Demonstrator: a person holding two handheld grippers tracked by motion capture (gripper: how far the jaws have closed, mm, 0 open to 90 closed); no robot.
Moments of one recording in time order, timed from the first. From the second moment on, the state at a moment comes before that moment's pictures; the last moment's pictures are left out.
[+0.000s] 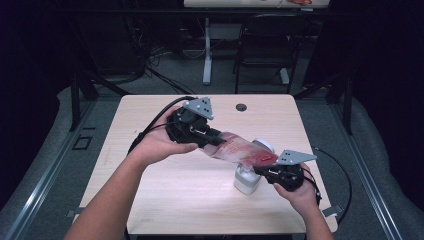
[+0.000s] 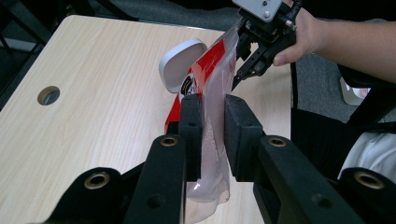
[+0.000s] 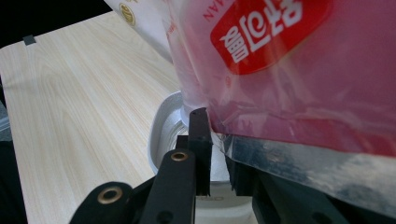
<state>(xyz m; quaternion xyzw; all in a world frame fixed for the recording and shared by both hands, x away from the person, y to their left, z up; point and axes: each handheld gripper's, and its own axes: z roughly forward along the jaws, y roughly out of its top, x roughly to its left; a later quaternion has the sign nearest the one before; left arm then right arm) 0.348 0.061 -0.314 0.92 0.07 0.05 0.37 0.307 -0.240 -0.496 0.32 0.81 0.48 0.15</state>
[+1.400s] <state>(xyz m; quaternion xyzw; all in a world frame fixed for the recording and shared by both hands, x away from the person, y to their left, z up) 0.348 0.059 -0.313 0.92 0.07 0.05 0.37 0.307 -0.239 -0.497 0.32 0.81 0.48 0.15</state>
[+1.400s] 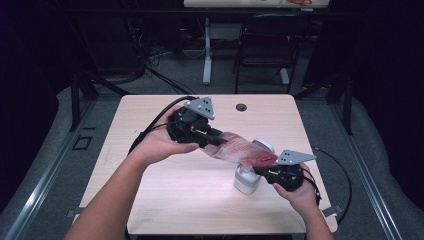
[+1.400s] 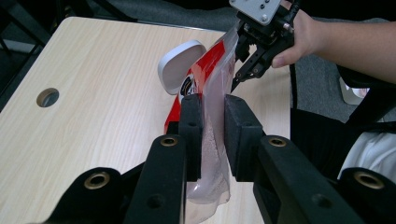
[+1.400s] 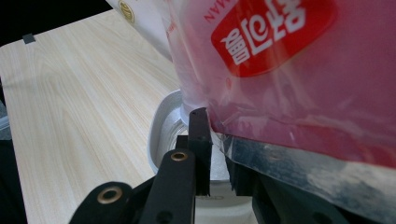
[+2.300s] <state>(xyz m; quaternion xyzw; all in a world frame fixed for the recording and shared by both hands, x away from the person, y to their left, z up) 0.348 0.059 -0.313 0.92 0.07 0.05 0.38 0.307 -0.240 -0.496 0.32 0.81 0.47 0.15</state>
